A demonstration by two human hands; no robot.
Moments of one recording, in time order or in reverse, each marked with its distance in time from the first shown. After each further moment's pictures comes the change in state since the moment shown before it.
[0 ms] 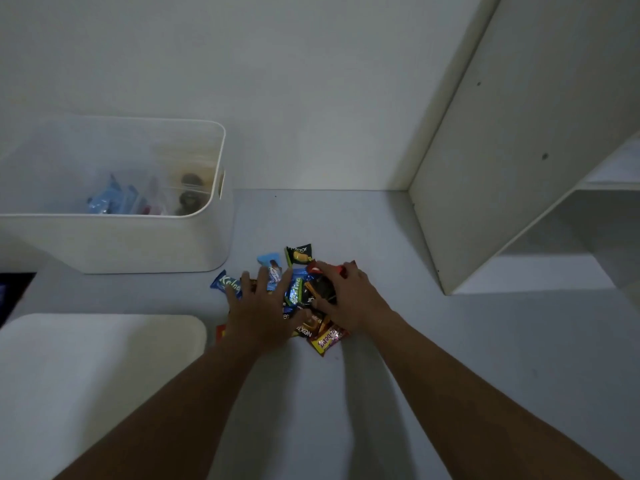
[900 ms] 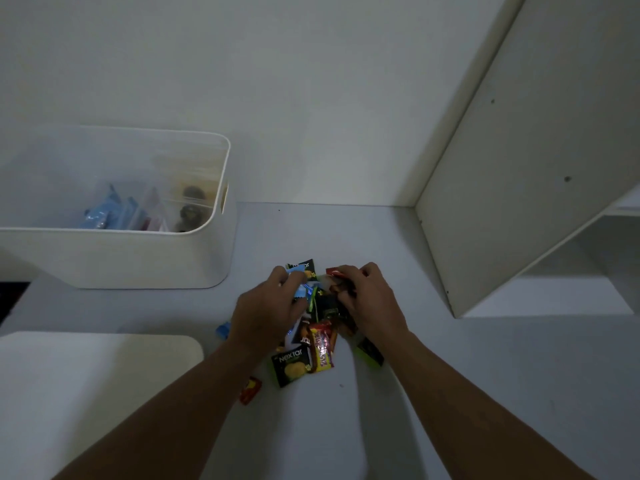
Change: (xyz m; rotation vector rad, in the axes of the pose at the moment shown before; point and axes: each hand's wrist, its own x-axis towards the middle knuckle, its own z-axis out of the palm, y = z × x) left_hand 0.025 -0.001 -0.021 -0.202 0.543 0.290; right_hand 0.009 0.007 -0.016 0.164 0.307 -0.013
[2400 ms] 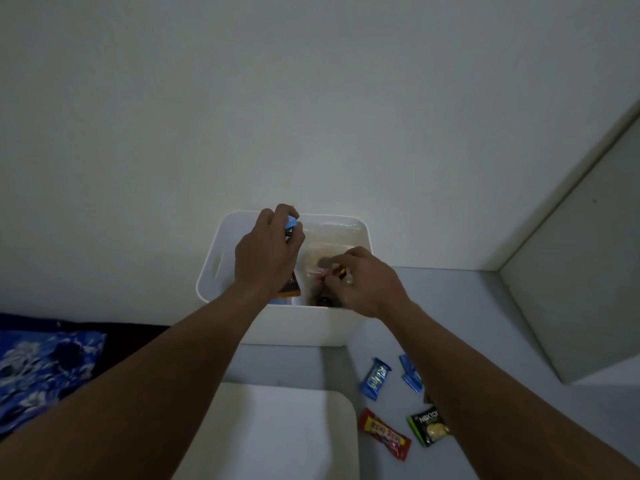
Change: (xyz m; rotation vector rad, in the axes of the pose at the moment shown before) left_hand 0.076 -0.211 -0.233 -0.150 0.286 -0.300; right_hand 0.094 -0.298 0.006 -0.128 -0.042 -0.185
